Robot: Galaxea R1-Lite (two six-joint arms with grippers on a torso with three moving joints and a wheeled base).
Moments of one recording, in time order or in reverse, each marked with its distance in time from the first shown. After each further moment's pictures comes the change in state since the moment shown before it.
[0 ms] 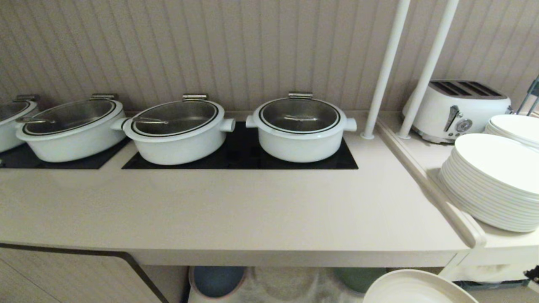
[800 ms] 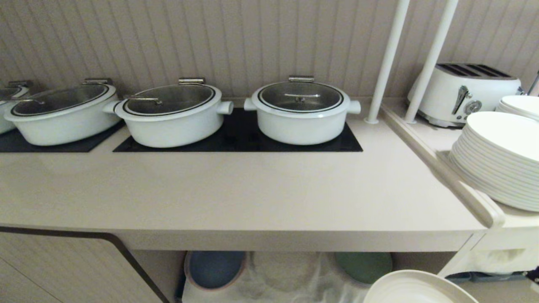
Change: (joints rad) left arm 0.000 0.000 0.000 0.000 0.000 0.000; right arm 0.000 -0.004 0.003 0.002 0.000 0.000
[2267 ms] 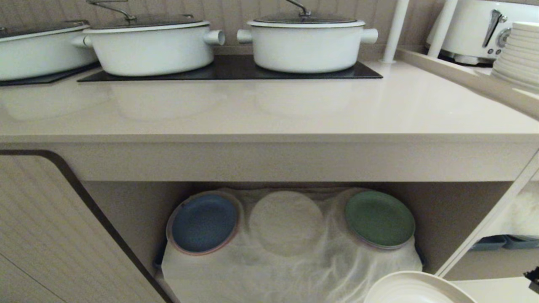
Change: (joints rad) left arm 0.000 0.000 0.000 0.000 0.001 0.000; right arm 0.000 0.000 0.003 0.000 0.000 0.000
